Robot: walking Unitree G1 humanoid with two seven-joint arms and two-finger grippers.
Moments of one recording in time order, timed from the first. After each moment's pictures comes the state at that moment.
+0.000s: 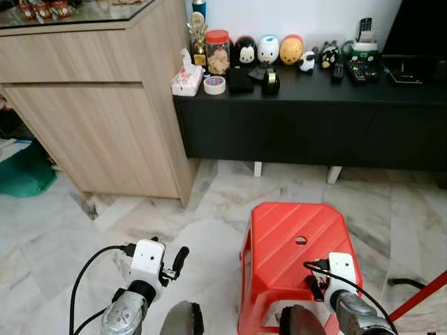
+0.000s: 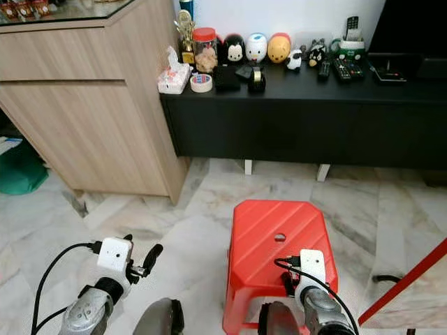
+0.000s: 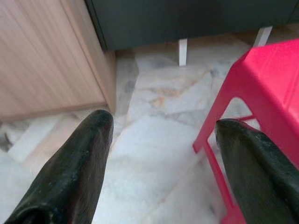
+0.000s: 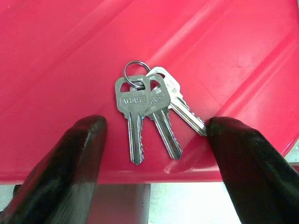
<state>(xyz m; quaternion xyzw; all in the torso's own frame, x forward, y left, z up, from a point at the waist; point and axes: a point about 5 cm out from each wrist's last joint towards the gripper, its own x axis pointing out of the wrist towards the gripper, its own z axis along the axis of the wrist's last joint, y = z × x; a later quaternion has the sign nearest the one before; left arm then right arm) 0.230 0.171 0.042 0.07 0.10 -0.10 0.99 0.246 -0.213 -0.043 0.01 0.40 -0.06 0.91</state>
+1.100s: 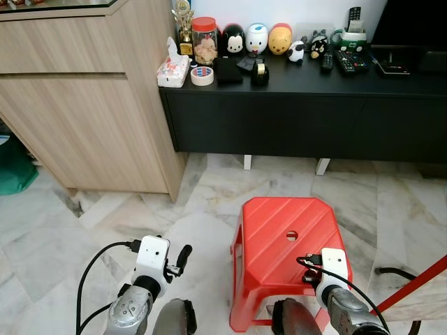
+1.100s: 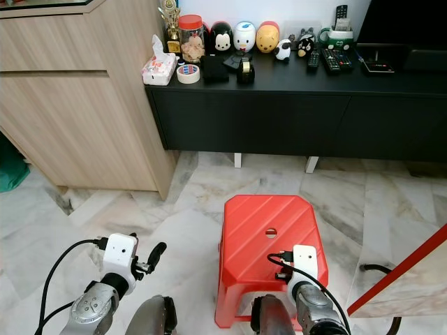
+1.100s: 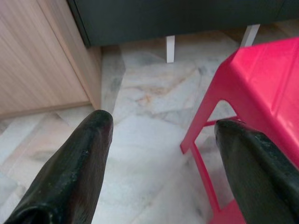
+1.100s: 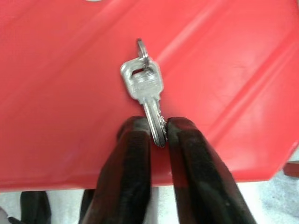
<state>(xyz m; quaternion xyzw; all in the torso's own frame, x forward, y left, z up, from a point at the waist) 0.249 0.162 0.046 0.06 0.09 -0.10 0.99 0.252 -0.188 -0.043 0.03 0.39 -0.03 0.92</state>
